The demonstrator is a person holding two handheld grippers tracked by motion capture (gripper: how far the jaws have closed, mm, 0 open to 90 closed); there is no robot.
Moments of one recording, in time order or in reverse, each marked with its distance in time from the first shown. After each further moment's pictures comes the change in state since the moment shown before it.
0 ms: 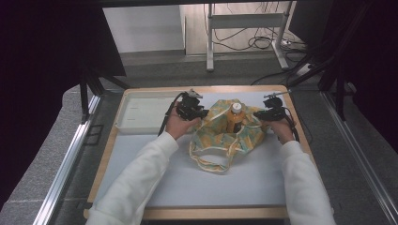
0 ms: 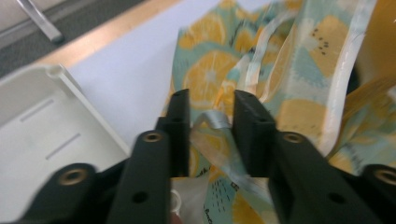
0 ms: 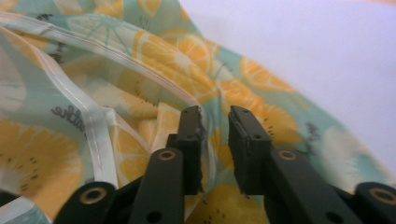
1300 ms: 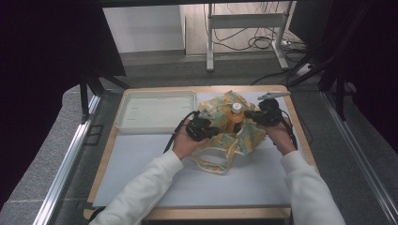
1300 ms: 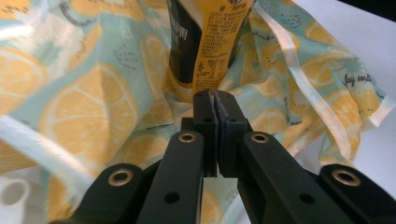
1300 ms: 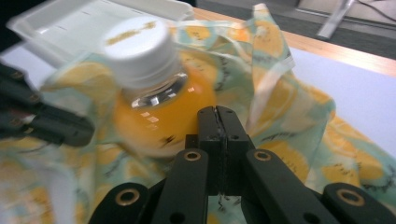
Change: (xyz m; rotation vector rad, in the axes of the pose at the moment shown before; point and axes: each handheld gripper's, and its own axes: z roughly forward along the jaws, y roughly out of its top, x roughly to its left) left arm -0.068 -0.032 0.014 0.037 -0.181 0.077; right arm 0.070 0.006 -0.053 -0.125 0.119 -0.151
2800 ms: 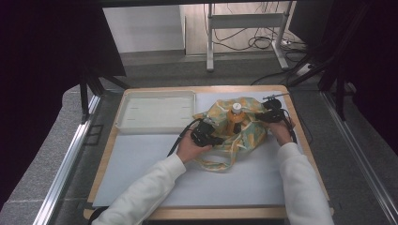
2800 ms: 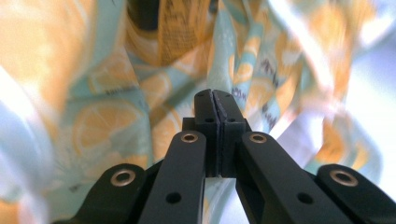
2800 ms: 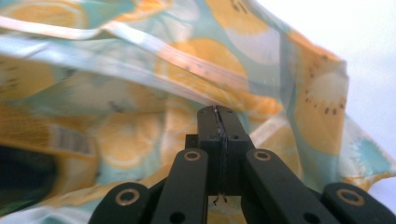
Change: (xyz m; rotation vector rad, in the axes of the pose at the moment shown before) left arm 0.001 -0.013 0.024 0.083 -0.109 -0.048; right arm -0.065 -0.028 0.048 0.149 -0.147 0.136
